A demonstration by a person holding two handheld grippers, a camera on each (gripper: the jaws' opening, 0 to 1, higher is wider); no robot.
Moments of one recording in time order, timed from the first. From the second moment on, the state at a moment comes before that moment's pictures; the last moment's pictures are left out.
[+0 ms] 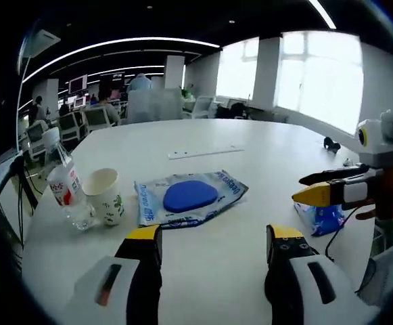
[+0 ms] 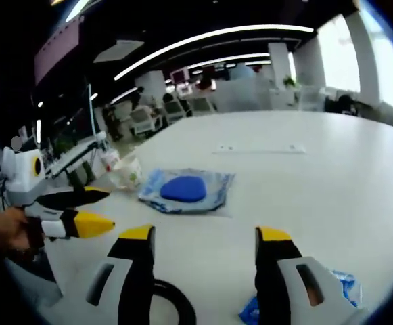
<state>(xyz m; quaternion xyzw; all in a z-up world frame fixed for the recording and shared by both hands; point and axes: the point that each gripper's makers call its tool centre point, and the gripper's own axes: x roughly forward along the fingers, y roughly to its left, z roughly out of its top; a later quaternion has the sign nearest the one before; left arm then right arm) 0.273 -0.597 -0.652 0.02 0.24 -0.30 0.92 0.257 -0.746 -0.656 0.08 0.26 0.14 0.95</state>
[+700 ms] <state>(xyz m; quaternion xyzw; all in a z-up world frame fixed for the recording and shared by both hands) 0.227 -0.645 -0.652 0.04 0.24 -0.36 0.90 0.211 -0.777 -0.658 0.09 0.26 0.11 0.96</state>
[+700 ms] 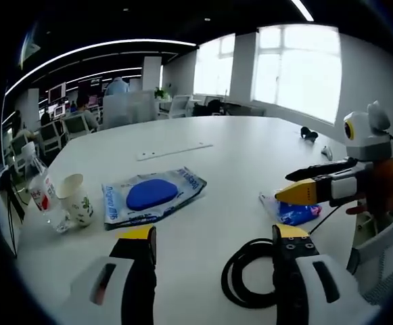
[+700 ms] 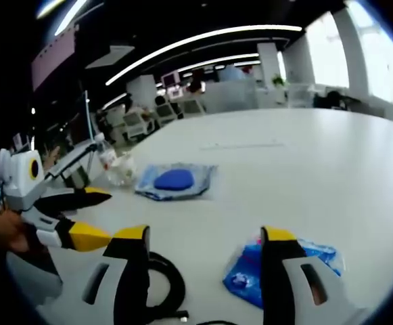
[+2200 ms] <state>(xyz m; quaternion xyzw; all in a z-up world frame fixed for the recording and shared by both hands) 0.190 -0.741 -0.676 0.05 0.26 -0.45 0.85 0.141 -0.863 -0.678 0.10 0.28 0.02 0.96</state>
